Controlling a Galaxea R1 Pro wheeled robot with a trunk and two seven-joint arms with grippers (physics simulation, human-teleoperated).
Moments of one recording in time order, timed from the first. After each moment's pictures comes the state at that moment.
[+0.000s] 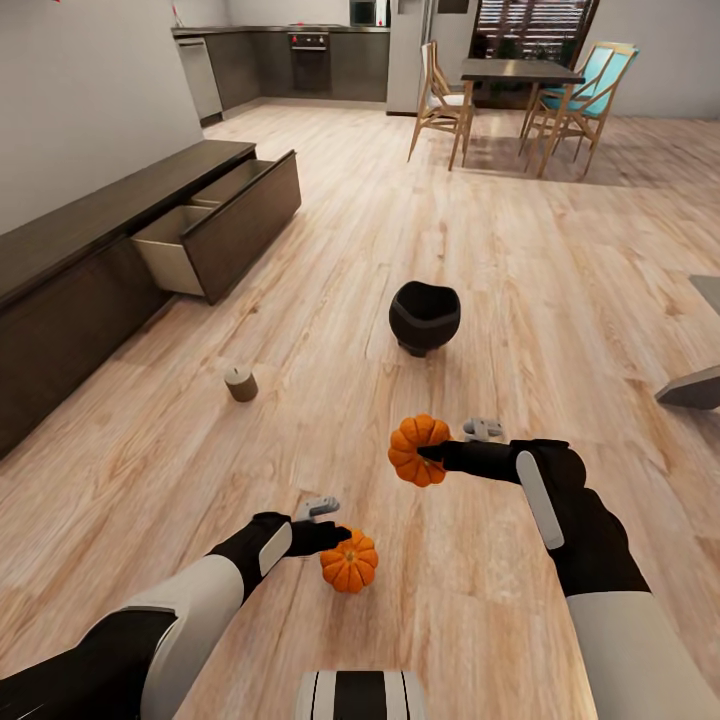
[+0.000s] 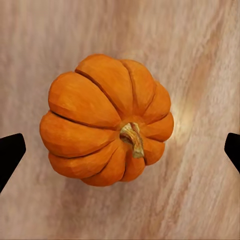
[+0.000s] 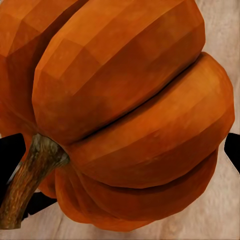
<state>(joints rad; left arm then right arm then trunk) -0.91 -0.16 0.01 -0.17 0.17 0.42 -0.19 -0.69 -0.05 0.00 -1.33 -0.25 1.04 0.31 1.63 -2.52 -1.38</state>
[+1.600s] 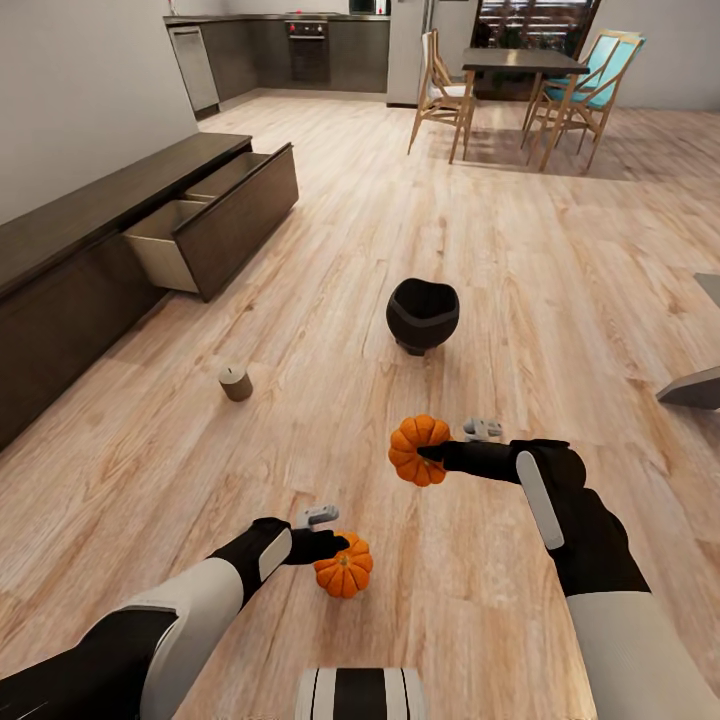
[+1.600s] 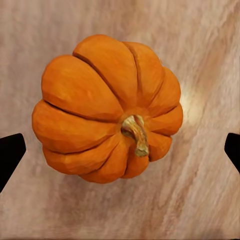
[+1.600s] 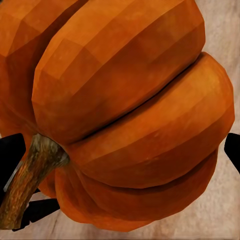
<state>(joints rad) -0.91 -0.15 0.01 -0.14 0.17 0.43 -0.17 -0.69 -0.05 0.00 -1.33 -0.25 1.04 0.31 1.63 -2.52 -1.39</state>
